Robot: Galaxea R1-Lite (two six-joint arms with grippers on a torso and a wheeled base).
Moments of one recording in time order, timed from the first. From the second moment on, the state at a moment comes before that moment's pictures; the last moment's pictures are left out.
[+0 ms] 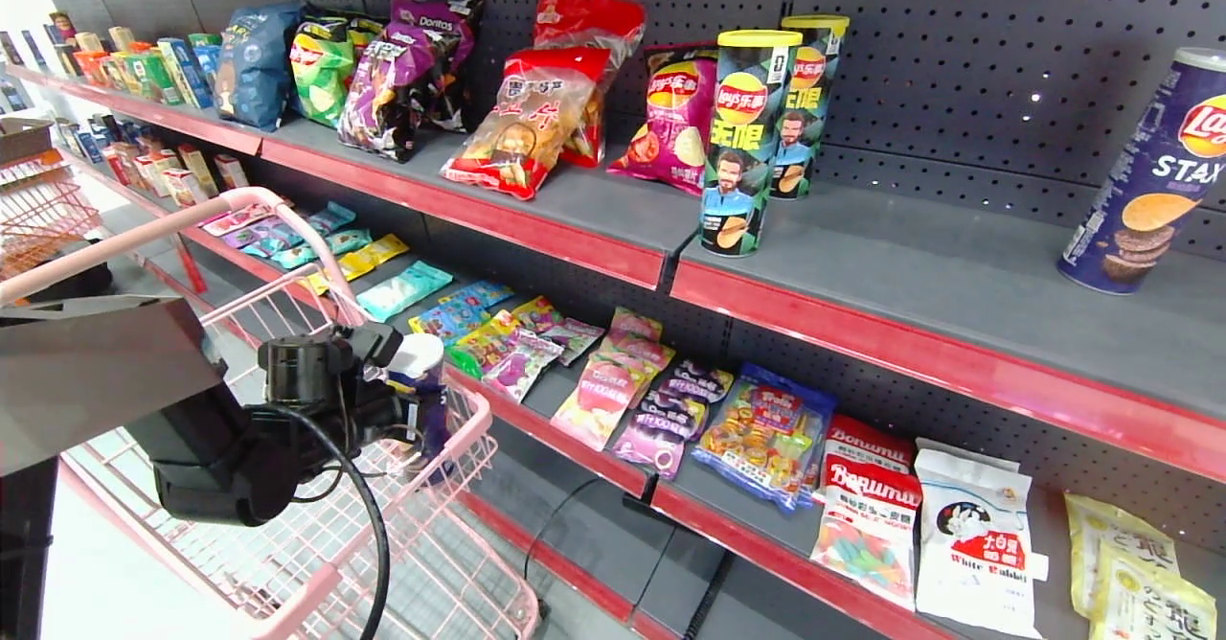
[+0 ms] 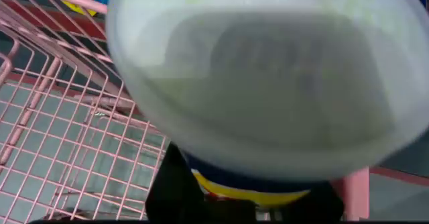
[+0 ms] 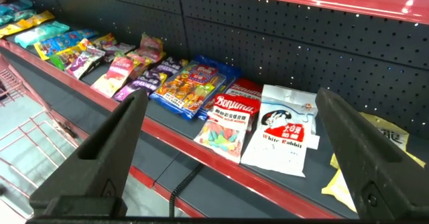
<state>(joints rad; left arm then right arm) -0.06 2.27 -0.73 -1.07 -0.24 0.12 0.00 0.00 0.00 0.01 0.00 0.03</state>
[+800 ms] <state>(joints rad) 0.02 1.45 -0.58 -0.58 -0.24 0.06 0.00 0.00 0.00 0.01 0.00 0.02</state>
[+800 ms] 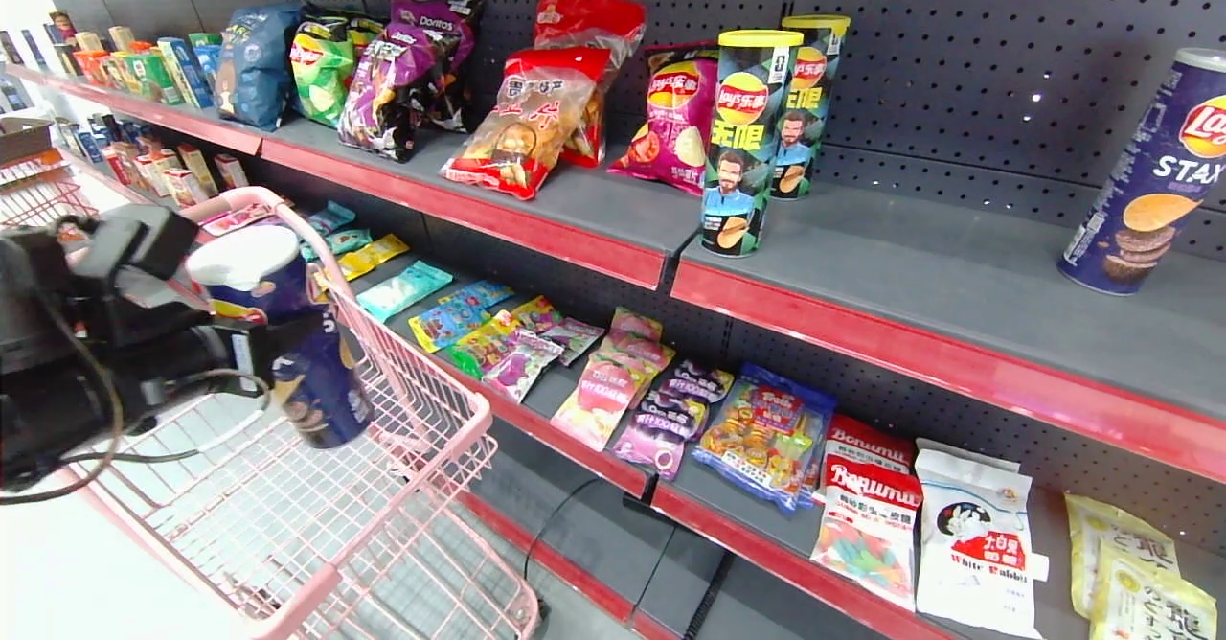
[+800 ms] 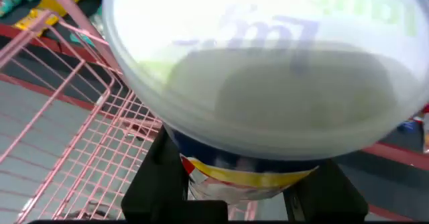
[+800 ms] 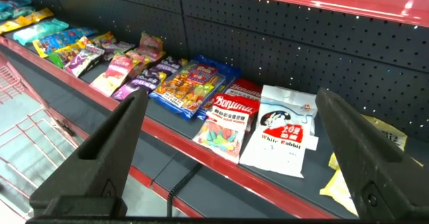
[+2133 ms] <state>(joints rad) 0.04 0.32 -0.50 0.18 -0.18 0.07 0.00 0.00 0.00 0.01 0.00 0.01</state>
